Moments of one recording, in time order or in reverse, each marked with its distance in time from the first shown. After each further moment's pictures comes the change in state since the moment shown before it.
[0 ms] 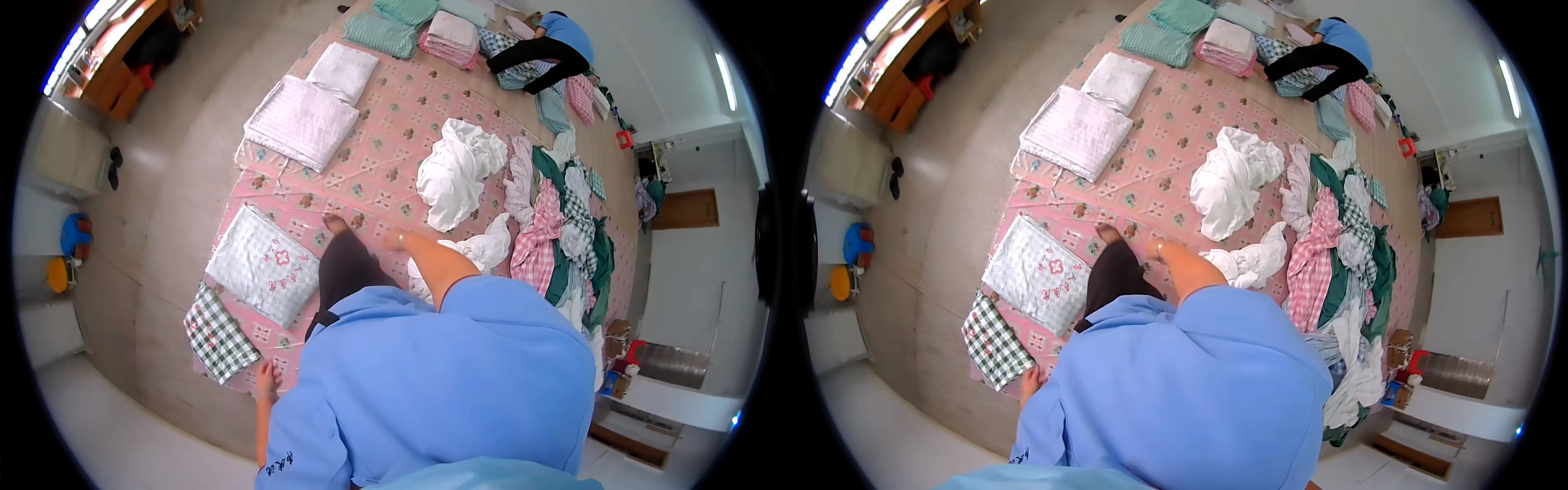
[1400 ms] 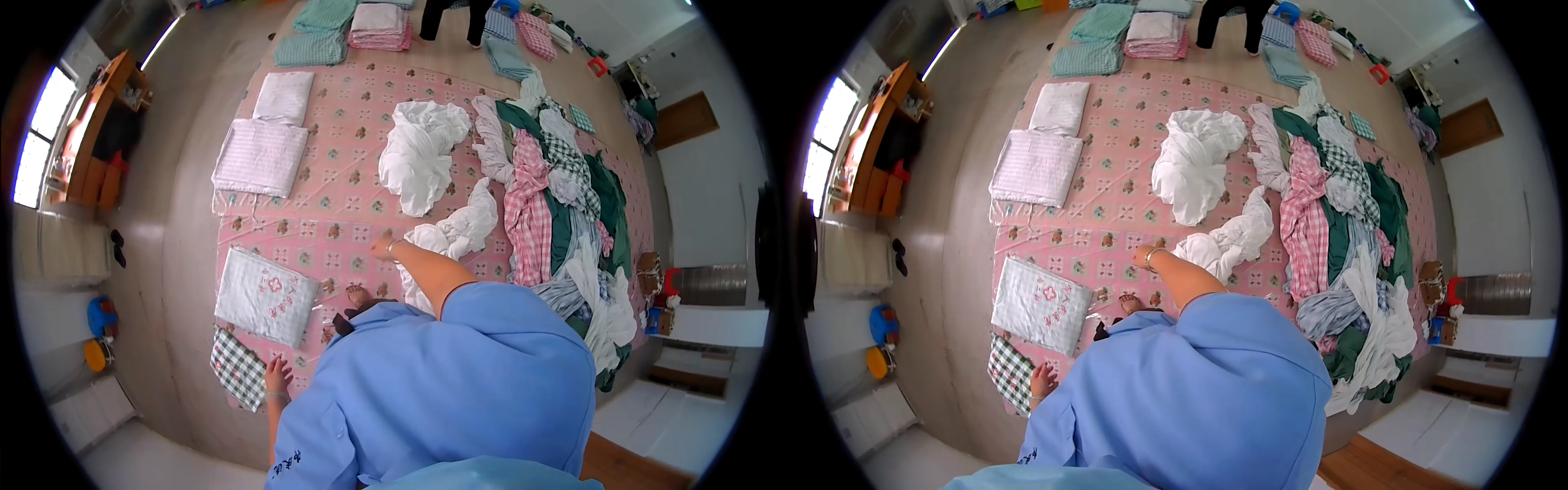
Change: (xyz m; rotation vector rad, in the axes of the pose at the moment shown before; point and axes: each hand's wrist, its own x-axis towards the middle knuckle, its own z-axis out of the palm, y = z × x) left_hand -0.071 0.047 0.133 0.195 -0.003 0.112; right_hand -0.081 0.133 0.024 0.088 0.107 -0.100
